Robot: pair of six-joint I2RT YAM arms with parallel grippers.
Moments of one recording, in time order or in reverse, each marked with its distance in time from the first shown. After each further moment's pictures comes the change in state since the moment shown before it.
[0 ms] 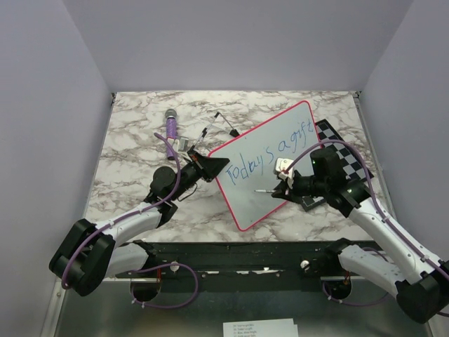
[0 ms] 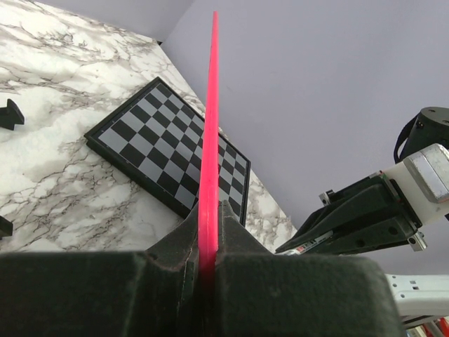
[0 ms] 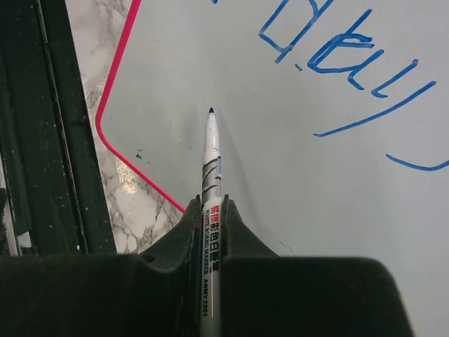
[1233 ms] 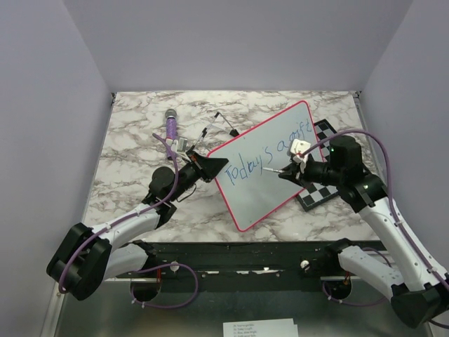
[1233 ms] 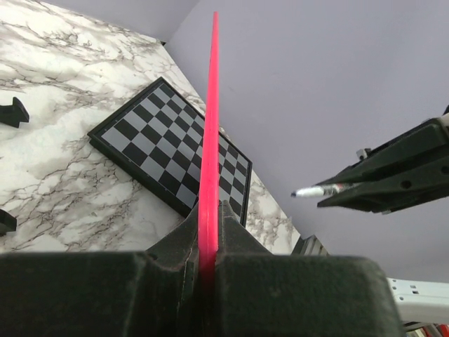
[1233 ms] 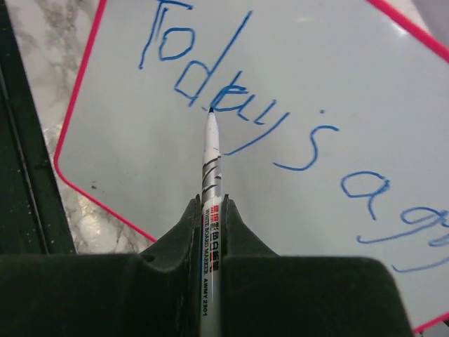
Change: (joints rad) left arm -0.001 -0.037 0.000 -0.046 -0.014 0.001; right arm -0.112 -0.035 0.164 -0.002 0.014 0.034
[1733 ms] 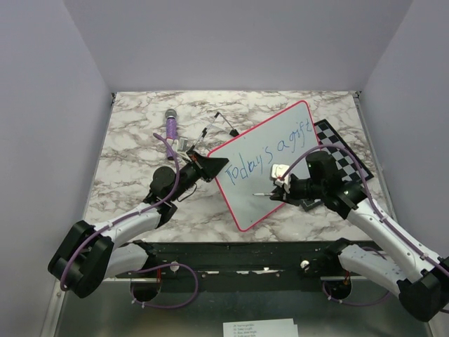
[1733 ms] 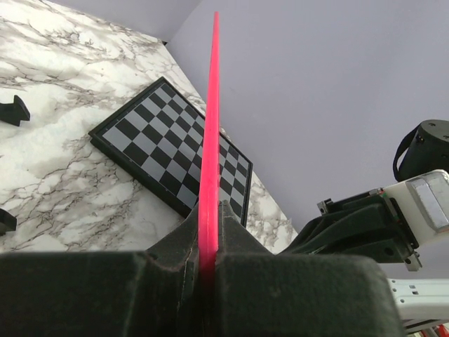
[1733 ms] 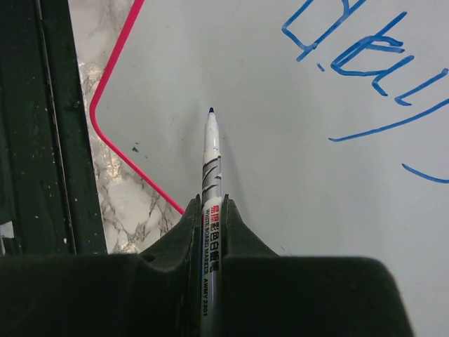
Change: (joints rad) left arm 0.000 0.021 0.000 0.018 -0.005 -0.008; right arm 0.164 0.042 -0.179 0.011 0.009 -0.091
